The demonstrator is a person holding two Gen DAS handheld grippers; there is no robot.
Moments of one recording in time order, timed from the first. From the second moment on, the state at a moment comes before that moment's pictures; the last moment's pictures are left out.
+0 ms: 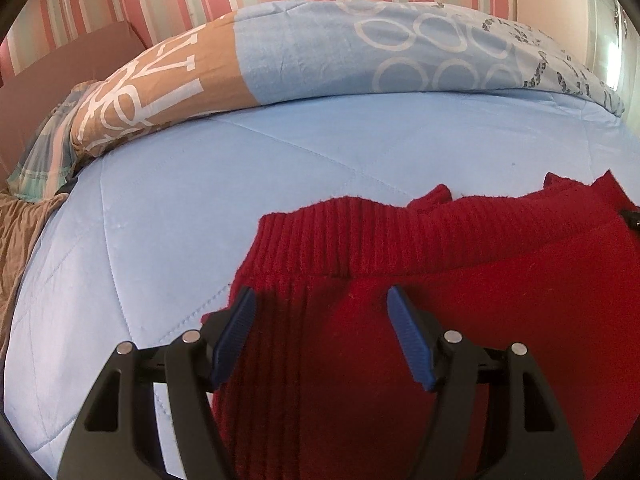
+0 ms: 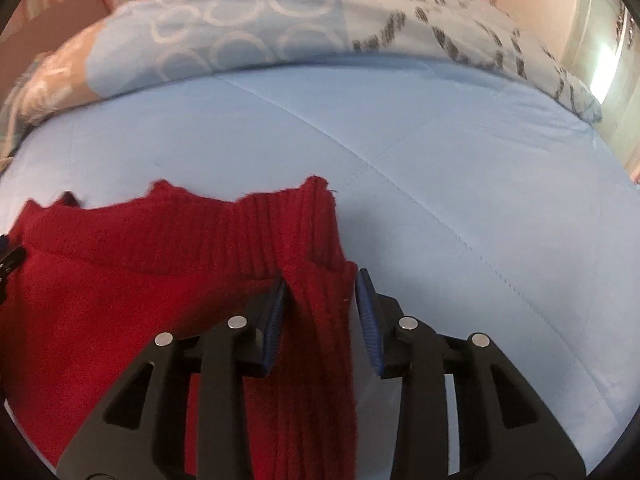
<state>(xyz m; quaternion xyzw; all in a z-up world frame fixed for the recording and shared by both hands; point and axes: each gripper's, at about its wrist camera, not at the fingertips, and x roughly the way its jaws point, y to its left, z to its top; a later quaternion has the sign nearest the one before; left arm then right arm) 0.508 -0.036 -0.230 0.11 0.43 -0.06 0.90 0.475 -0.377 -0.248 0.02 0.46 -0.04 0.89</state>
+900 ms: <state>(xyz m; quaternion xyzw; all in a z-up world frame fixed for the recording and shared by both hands) 0.356 0.039 -0.223 0.03 0.51 -0.04 0.86 0.286 -0.364 -0.232 0.15 0.47 -0.06 0.87</state>
